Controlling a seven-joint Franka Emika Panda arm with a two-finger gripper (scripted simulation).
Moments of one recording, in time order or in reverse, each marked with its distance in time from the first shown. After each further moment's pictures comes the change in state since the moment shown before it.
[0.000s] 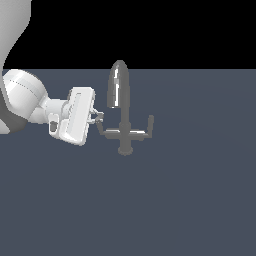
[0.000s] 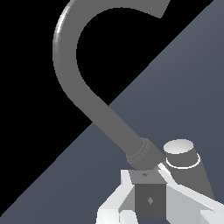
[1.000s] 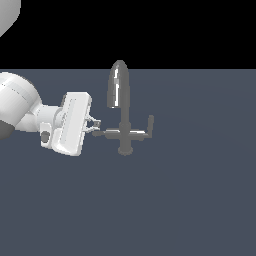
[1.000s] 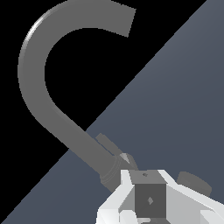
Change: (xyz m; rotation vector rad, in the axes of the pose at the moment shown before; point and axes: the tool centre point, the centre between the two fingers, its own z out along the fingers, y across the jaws) arm 0.024 0.037 0.000 -0.005 0.007 0.035
